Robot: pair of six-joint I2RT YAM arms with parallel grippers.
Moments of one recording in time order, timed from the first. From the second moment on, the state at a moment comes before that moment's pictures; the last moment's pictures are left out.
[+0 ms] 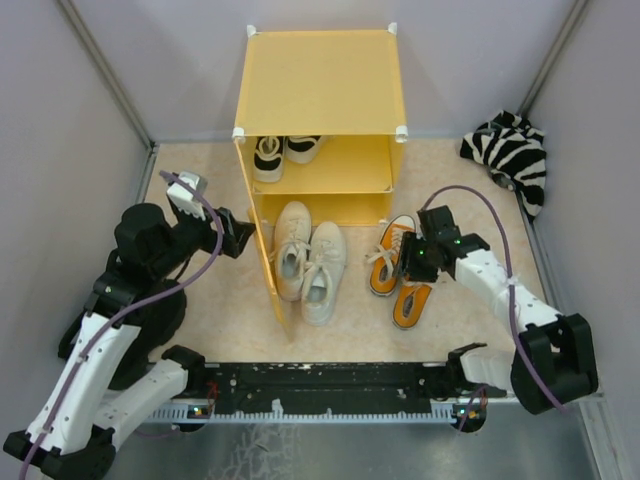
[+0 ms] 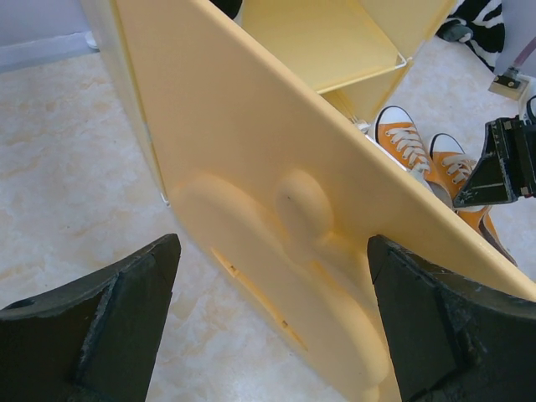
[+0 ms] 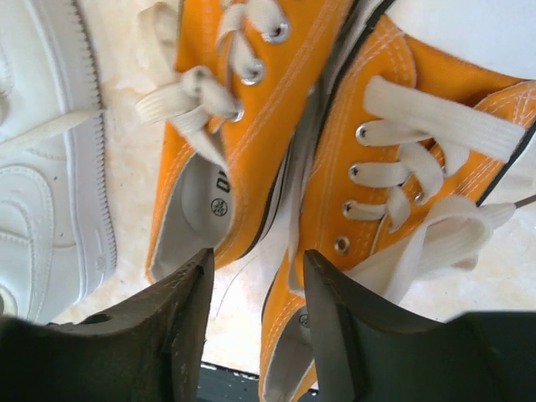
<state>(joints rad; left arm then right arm) -0.41 0.77 1.04 -0.49 0.14 -0.14 0.30 1.22 0.78 -0.63 -0.13 0.49</state>
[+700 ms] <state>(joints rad) -0.41 0.75 1.03 -0.49 0.17 -0.14 0.40 0.99 0.68 -0.77 -0.06 0.82</state>
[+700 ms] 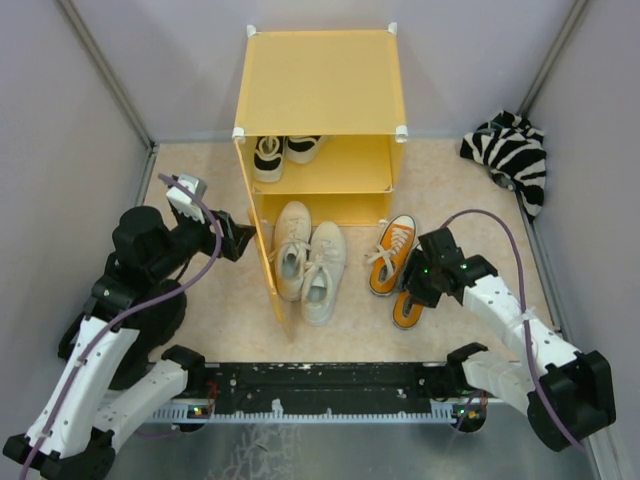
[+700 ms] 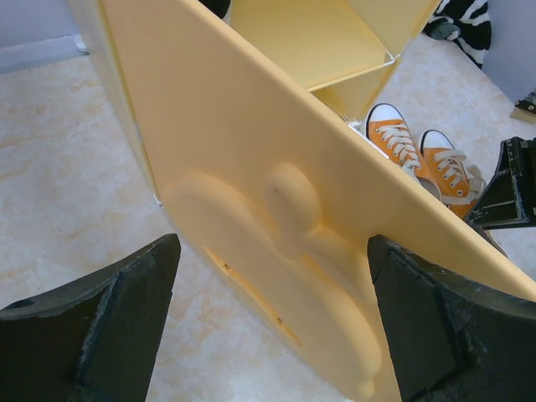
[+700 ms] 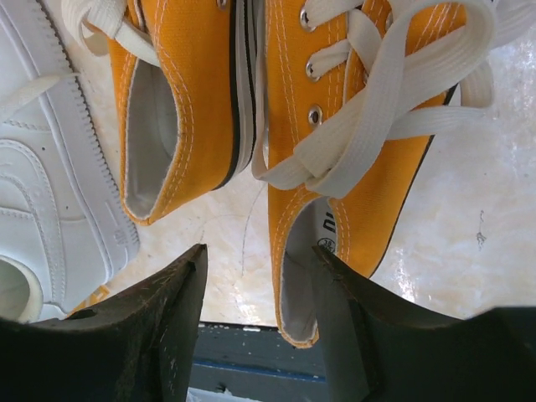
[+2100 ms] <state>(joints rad) -0.41 0.72 1.04 -0.51 0.16 -0.13 0.46 1.05 0.67 -0.62 0.01 0.90</state>
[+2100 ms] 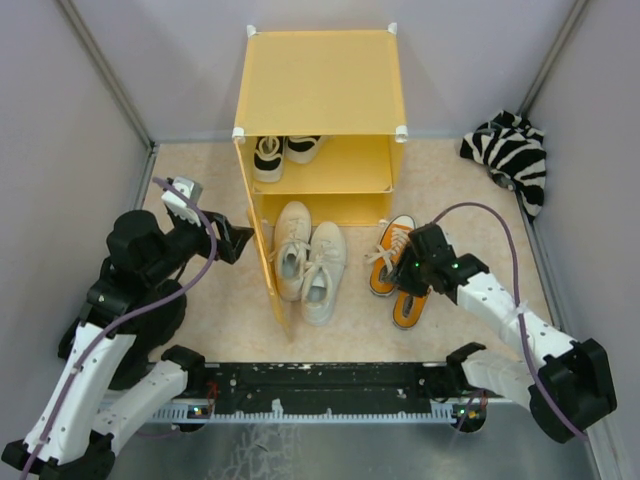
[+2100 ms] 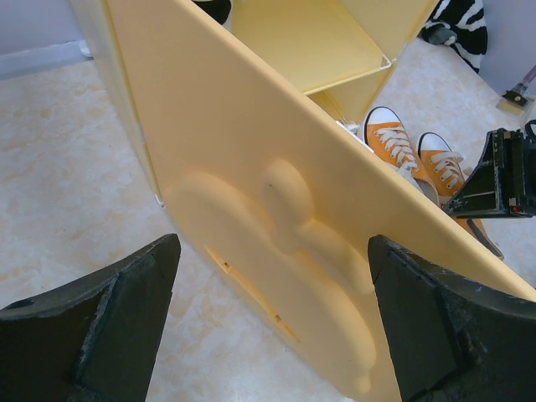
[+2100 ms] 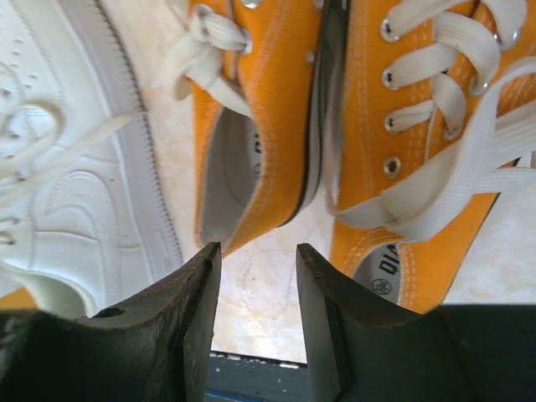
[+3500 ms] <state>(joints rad) -0.41 0.73 1.01 -0.51 0.17 -0.12 0.60 1.09 0.75 -0.77 0.14 1.02</state>
